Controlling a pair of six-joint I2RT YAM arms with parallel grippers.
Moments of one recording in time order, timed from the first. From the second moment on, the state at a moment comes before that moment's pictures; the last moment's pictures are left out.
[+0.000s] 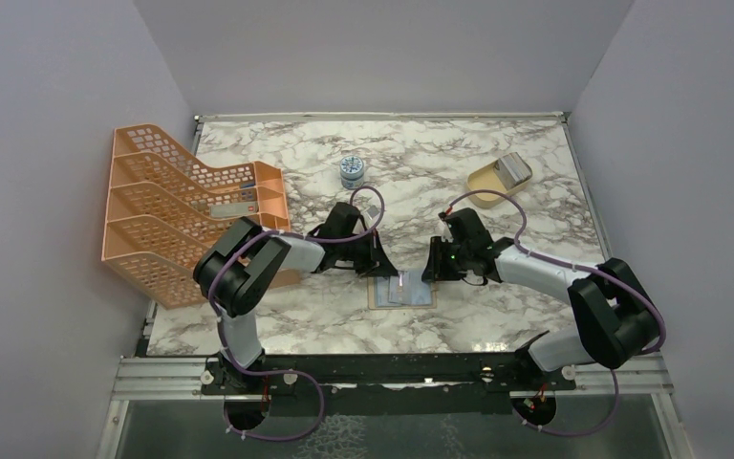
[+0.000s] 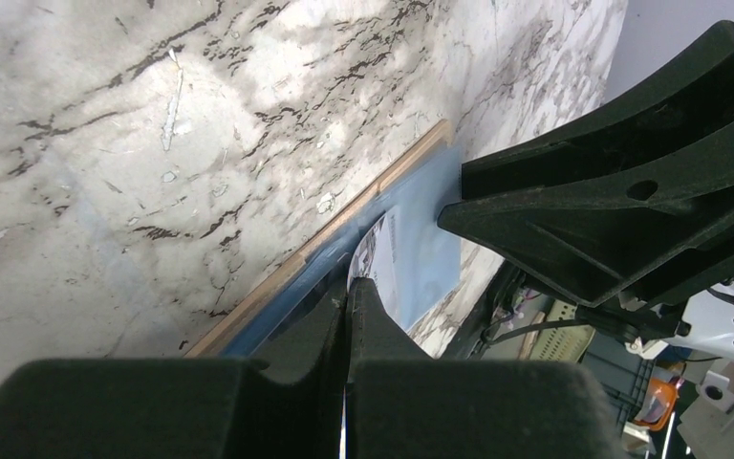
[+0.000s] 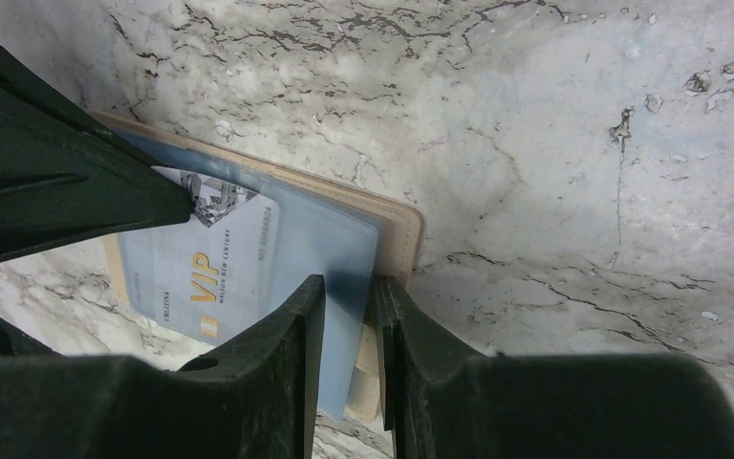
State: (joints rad) left arm -0.62 1.83 0.78 0.29 0.62 -0.86; right arm 0.54 1.43 0.65 -0.19 -0.18 0.51
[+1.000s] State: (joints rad) left arm -0.67 1.77 0.74 0.33 0.51 -0.91; right arm 0.54 1.39 0.62 -0.20 -0.18 0.52
